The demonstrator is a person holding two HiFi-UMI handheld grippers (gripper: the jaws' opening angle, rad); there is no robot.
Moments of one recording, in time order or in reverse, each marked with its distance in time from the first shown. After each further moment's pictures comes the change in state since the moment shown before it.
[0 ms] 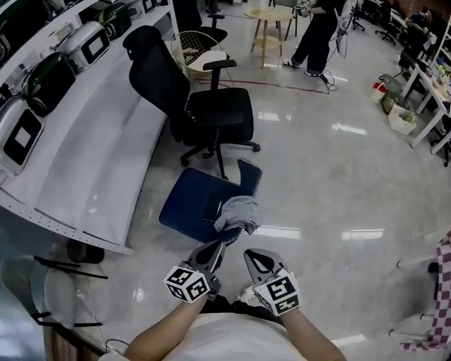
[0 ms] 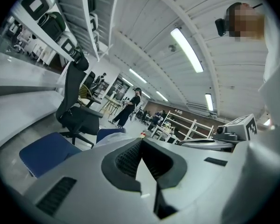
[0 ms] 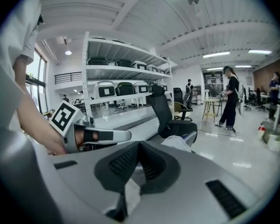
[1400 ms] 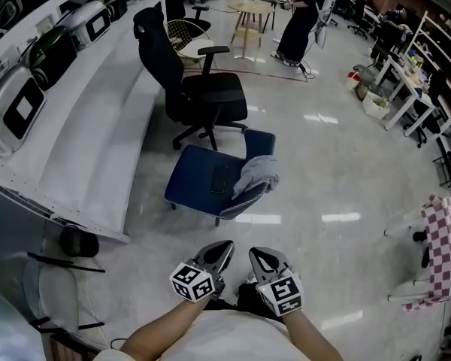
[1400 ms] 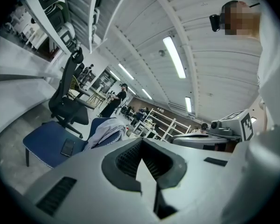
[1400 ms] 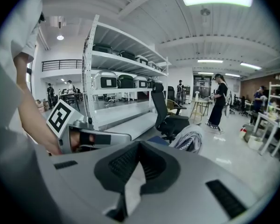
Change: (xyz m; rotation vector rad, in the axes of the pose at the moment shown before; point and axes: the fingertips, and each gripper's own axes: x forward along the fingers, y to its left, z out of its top) left arm -0.181 0.002 -0.034 -0.036 0.058 -0.239; right arm -0.014 0.194 -0.022 -0.024 0.061 -0.191
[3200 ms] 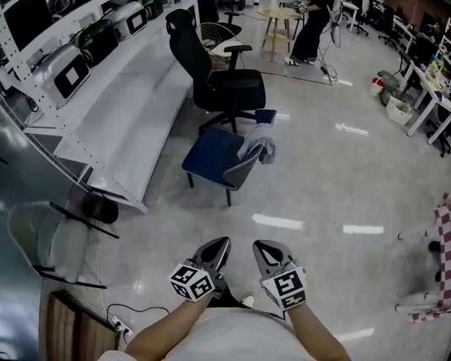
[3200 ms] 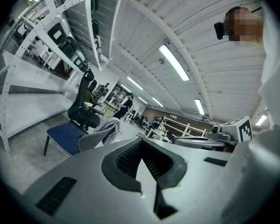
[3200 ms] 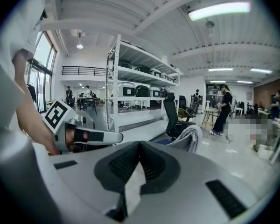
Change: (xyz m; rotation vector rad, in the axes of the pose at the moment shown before) left arm -0.091 -0.164 -0.096 0.034 -0.141 0.222; right arm -0.184 0.045 -0.078 -0.090 -0.104 0.147
